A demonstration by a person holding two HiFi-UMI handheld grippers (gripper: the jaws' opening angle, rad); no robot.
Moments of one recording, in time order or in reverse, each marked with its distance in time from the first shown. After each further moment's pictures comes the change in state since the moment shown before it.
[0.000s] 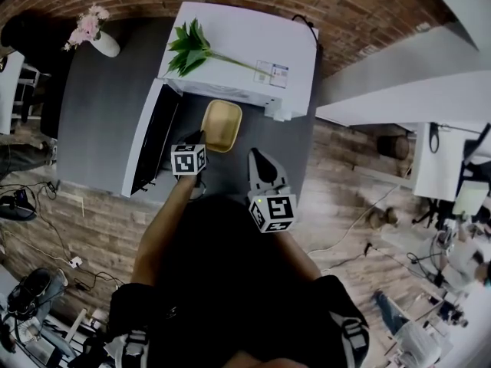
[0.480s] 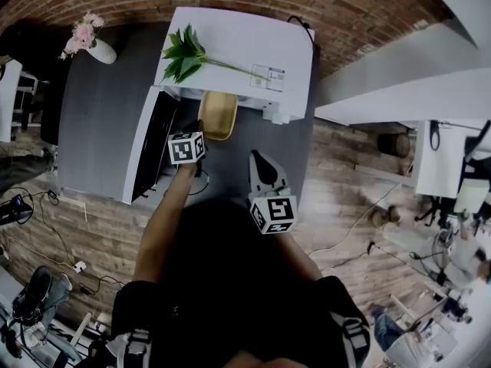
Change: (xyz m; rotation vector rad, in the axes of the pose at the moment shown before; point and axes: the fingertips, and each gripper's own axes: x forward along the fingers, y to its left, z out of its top) left arm 0.020 0.011 0.051 -0.043 -0.031 0.031; right arm 0.005 -0.011 0.000 0.008 0.010 -0.017
